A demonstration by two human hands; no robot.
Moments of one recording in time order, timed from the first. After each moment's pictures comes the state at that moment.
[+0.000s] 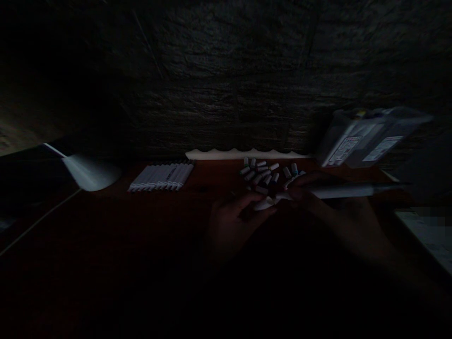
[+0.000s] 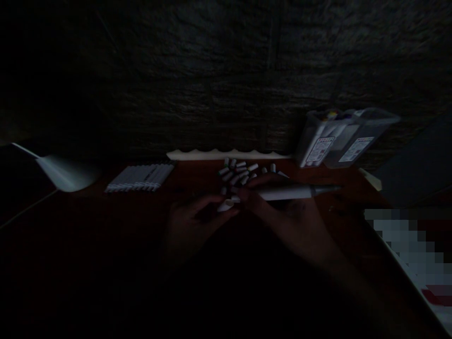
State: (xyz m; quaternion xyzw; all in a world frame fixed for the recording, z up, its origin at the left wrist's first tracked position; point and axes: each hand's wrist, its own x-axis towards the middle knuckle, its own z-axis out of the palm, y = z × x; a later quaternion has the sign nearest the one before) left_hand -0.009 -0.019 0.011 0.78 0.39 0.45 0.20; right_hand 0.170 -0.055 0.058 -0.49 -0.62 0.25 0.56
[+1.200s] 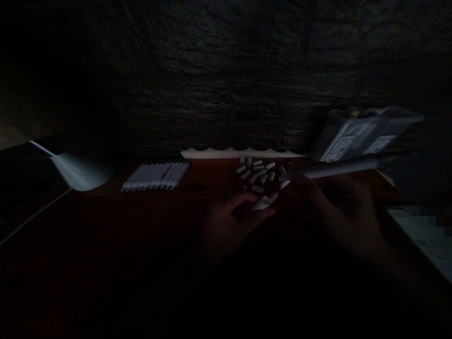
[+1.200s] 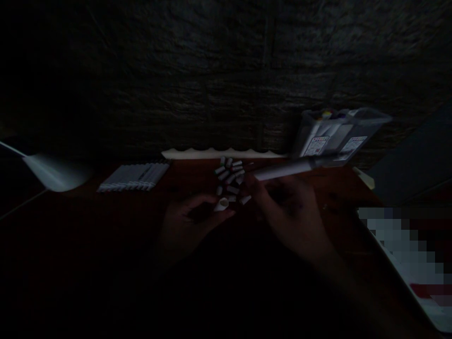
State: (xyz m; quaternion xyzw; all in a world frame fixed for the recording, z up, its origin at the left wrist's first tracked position) left_hand -0.005 -0.024 0.015 0.74 0.39 0.46 0.29; right_hand 0.177 -0.058 0.051 -0.52 -0.60 0.22 0.56
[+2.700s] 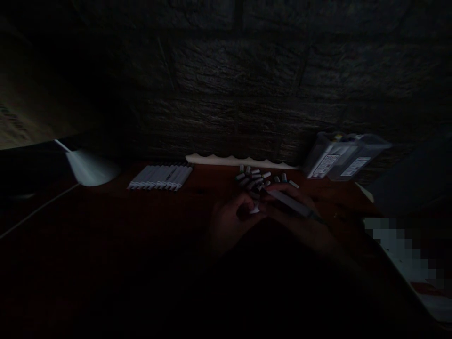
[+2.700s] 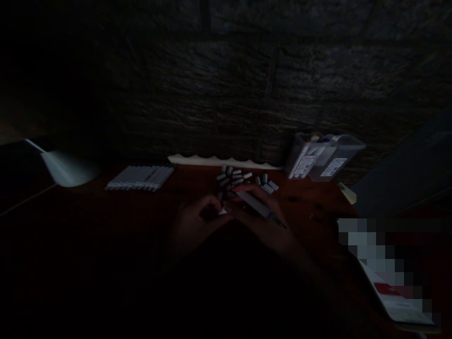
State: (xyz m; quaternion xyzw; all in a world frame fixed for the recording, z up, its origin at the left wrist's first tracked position) left_hand -0.006 -0.020 0.008 0.77 0.42 0.42 0.24; right_hand 0.173 -0.044 0.021 -0.47 -0.62 0.38 0.51
